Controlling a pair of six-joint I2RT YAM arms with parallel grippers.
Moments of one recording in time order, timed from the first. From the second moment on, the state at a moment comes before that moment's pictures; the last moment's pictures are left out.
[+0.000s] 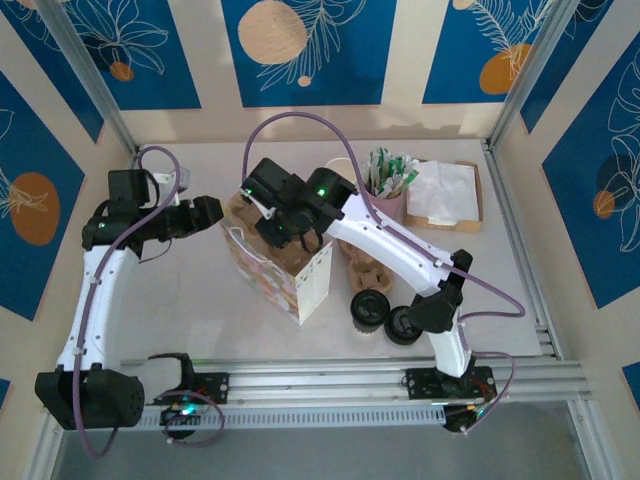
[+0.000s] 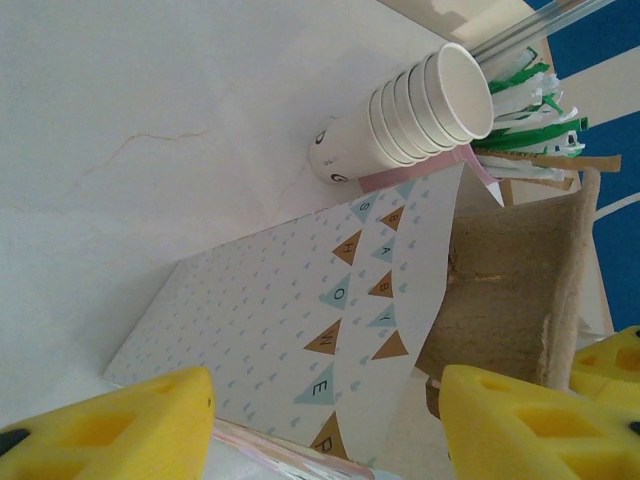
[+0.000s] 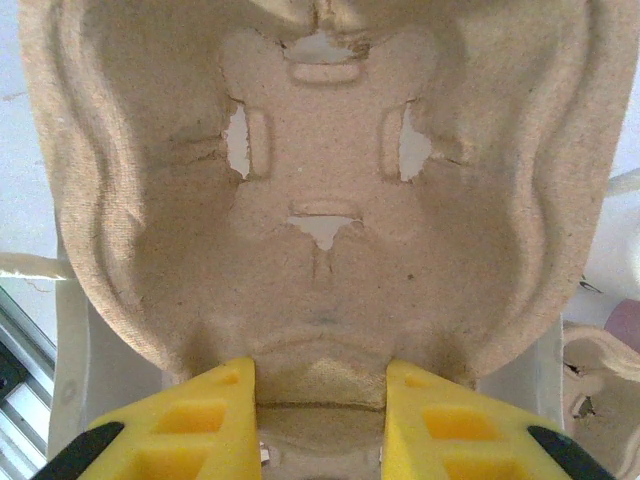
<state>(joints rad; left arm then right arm) 0.04 1.14 1.21 -0.89 0.70 -0.31 1.05 1.98 2.32 -1.38 0.18 0.19</state>
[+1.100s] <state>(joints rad) 0.03 1.12 1.13 -0.80 0.65 -0.40 1.05 1.98 2.30 -1.42 0.16 0.19</state>
